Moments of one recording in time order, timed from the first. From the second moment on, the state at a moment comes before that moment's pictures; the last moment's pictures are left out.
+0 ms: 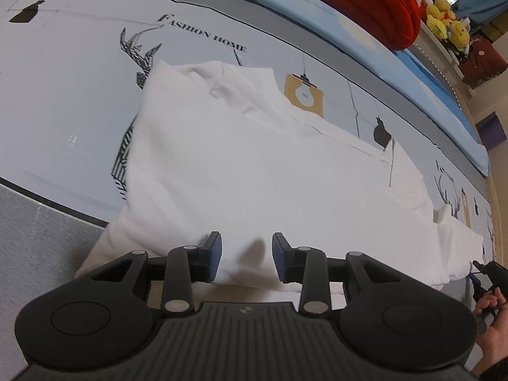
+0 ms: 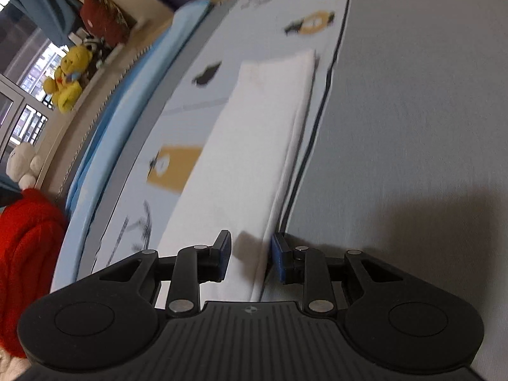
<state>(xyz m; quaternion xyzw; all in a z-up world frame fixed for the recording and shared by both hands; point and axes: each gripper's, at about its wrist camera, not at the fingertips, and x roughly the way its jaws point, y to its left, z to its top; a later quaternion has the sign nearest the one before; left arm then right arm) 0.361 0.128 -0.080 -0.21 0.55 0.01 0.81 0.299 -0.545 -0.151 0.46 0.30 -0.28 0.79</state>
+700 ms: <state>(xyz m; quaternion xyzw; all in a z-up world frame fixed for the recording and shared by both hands) 0.351 0.158 -0.053 -0.25 0.52 0.02 0.82 0.343 -0.503 -0.066 0.22 0.25 -0.37 0.87</state>
